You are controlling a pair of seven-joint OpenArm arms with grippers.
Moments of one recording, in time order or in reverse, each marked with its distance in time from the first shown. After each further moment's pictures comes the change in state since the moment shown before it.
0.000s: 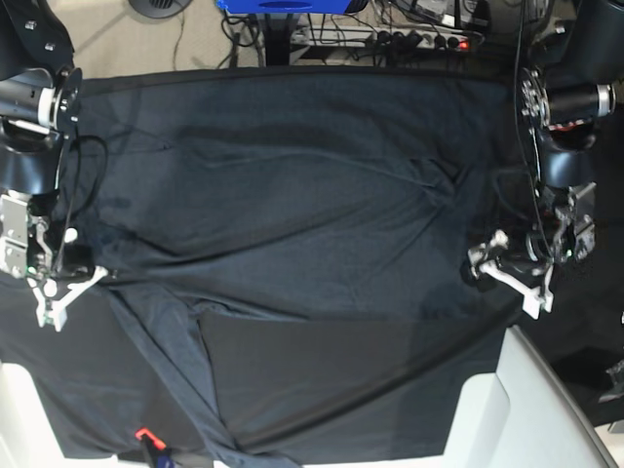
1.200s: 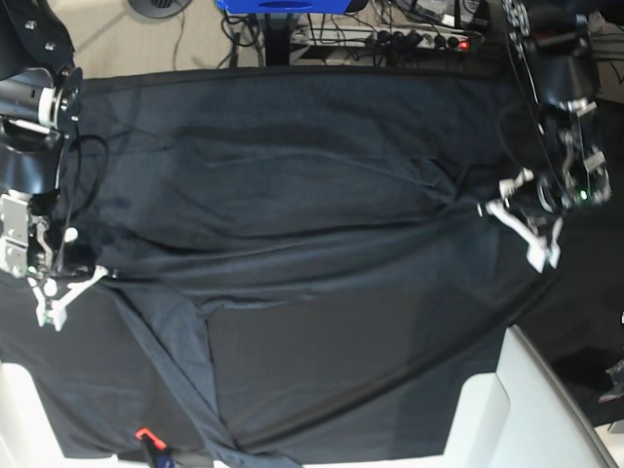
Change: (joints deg) left arm 20.0 2.0 -9.0 31.6 0.9 0.2 17.9; right arm 0.0 -0.2 0.0 0.0 0.0 0.0 0.1
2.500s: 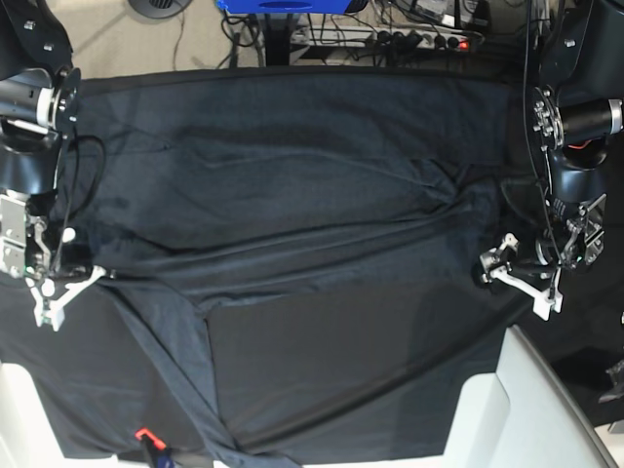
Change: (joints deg) left arm -25.6 -3.7 8.7 -40.1 -0.6 -0.2 -19.3; right arm 0.0 0.3 0.0 0.0 0.0 0.0 0.0
